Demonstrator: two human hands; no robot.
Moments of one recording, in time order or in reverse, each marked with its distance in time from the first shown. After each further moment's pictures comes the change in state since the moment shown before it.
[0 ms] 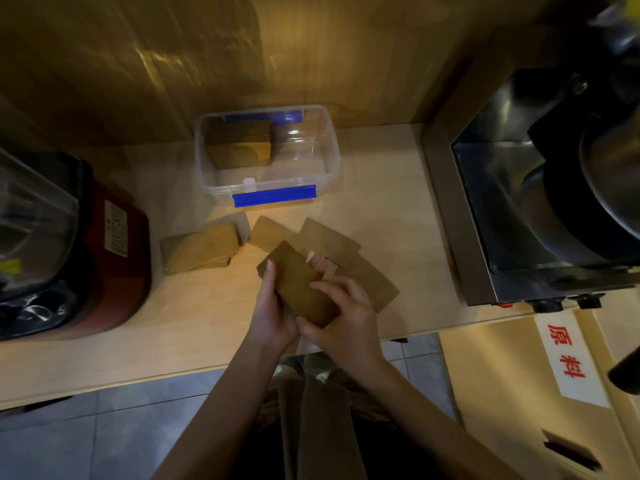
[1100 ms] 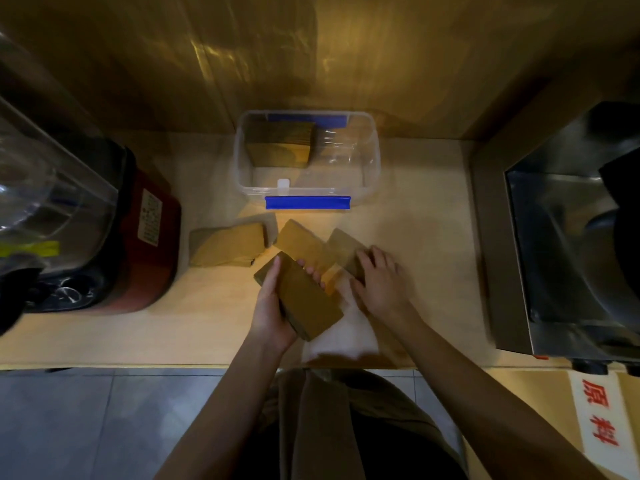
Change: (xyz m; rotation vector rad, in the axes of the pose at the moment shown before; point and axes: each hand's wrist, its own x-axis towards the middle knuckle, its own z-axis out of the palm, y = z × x) left_hand 0.009 0.023 0.001 -0.144 0.307 0.059; right_hand 0.099 0.084 0.025 -0.650 -0.581 0.113
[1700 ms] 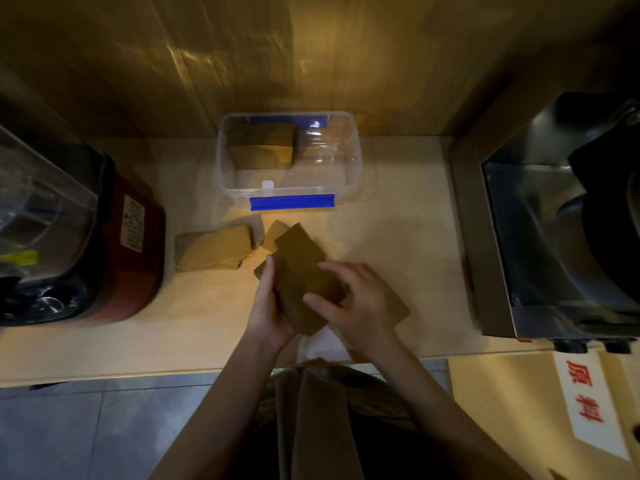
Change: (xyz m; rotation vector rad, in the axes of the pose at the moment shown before) left_hand -0.008 -0.008 0.007 0.185 -0.099 -0.008; right_hand -0.085 -0.052 -0.056 0.751 0.136 -0.095
